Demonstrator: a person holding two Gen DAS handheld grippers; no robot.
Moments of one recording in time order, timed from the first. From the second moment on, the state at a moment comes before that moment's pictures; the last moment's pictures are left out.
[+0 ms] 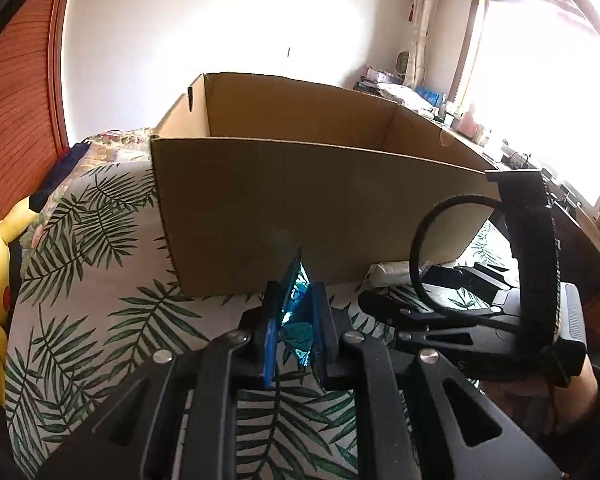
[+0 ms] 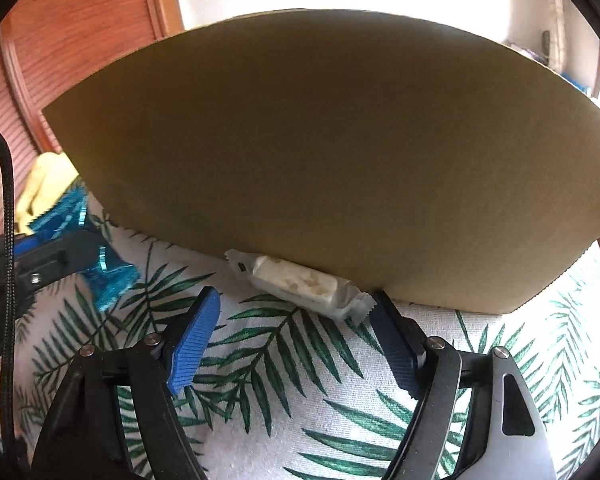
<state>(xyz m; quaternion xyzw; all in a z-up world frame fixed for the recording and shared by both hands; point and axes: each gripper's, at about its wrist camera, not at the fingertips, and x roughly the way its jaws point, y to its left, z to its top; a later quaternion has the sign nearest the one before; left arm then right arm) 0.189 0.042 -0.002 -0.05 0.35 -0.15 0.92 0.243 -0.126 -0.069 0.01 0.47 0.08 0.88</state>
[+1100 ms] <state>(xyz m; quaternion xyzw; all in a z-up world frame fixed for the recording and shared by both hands) 0.160 0.021 0.015 -0.04 0.34 -0.17 0.93 0.162 -0.159 -0.030 0.00 0.39 0.09 0.91</state>
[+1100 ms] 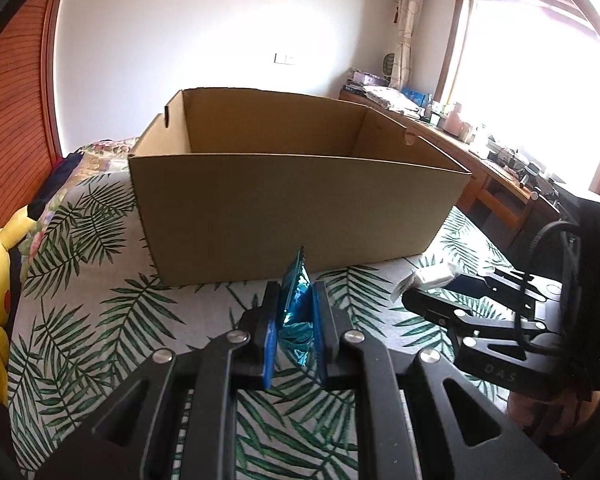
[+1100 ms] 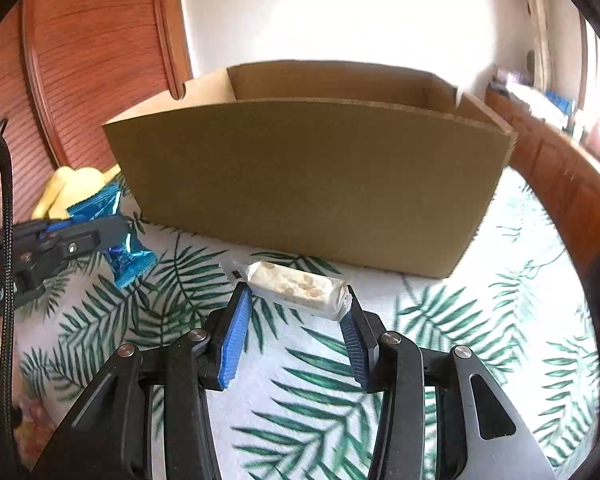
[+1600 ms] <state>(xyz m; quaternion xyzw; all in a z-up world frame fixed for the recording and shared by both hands) 0.149 0.001 0.034 -0.02 0.33 -0.17 0.93 0.129 -0.183 0.007 0.00 0.36 0.10 0.93</state>
